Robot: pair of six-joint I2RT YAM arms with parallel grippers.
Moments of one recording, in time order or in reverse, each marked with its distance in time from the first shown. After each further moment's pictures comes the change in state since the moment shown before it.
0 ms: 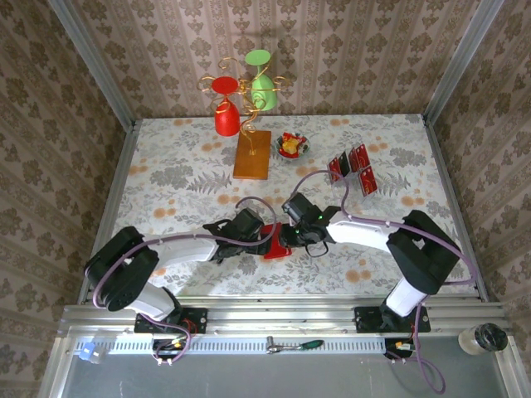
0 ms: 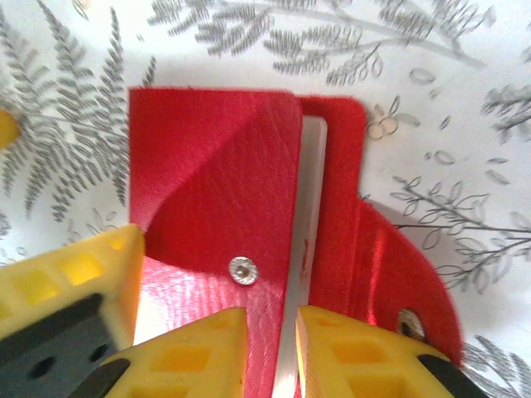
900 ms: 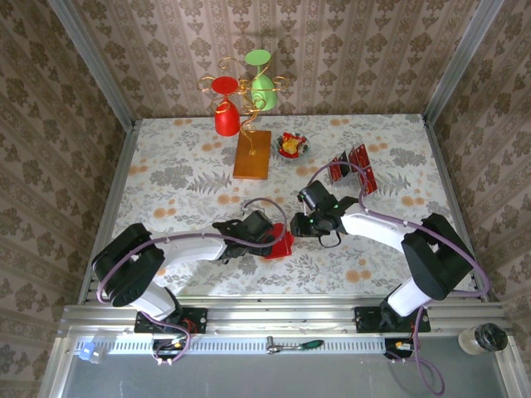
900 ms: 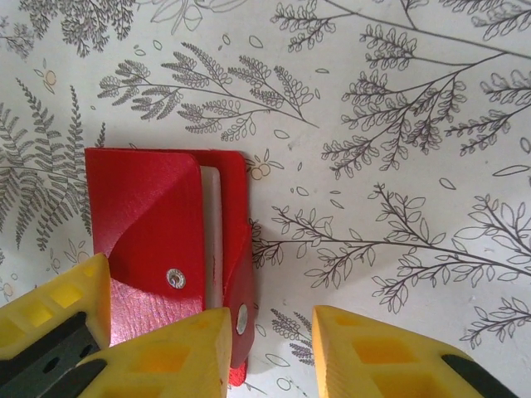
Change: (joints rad) left arm -0.068 0.042 0.069 -0.087 -0.122 0.033; right arm -0.123 -0.048 0.002 -0.082 -0.037 -0.064
